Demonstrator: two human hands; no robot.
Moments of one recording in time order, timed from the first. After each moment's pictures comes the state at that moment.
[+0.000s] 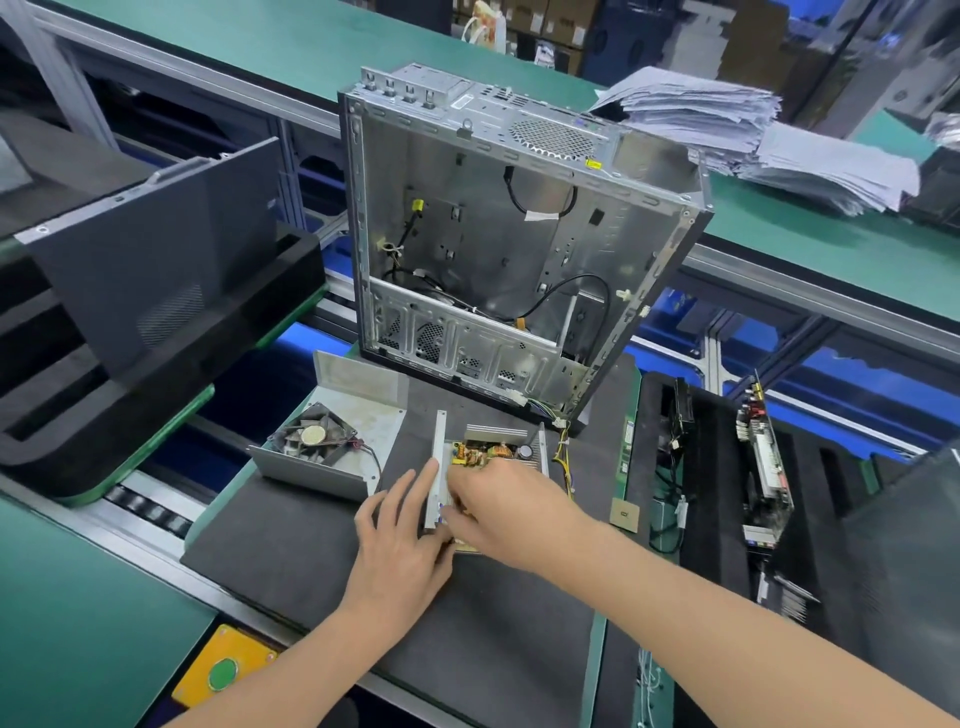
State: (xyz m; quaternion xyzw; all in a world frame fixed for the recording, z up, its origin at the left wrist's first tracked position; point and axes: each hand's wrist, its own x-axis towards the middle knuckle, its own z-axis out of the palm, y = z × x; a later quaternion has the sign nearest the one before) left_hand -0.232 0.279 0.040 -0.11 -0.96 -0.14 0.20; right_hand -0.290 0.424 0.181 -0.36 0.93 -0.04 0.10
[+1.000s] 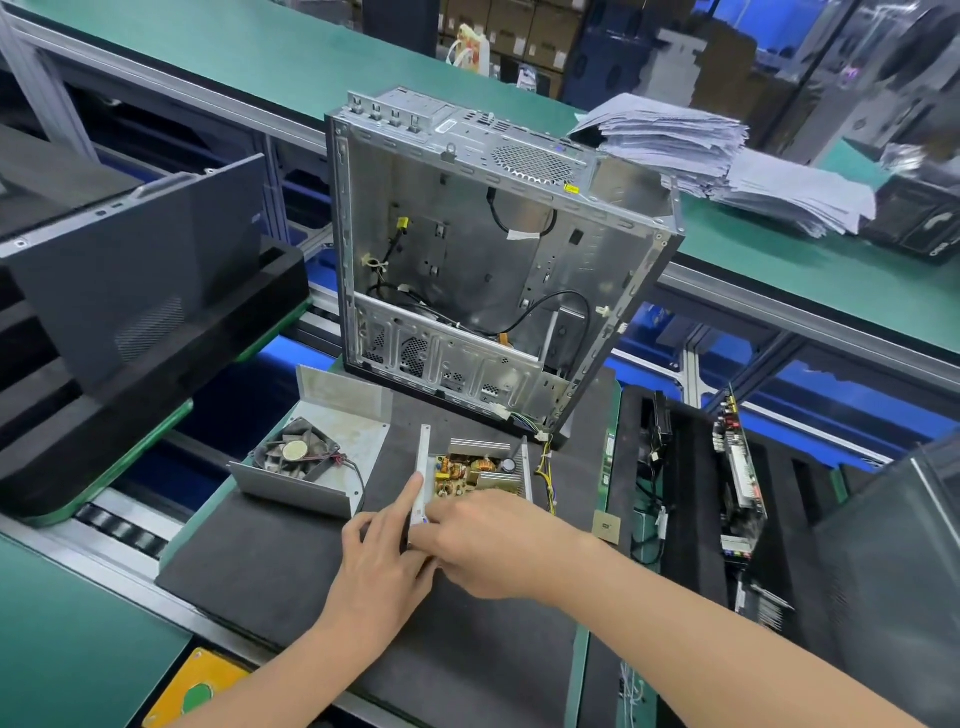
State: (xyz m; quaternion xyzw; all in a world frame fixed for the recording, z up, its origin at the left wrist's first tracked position) left_hand -0.234 0.278 0.045 -0.15 -0.94 -0.16 0.25; right_hand -0.285 0.424 0.193 -0.52 0.84 0.06 0.12
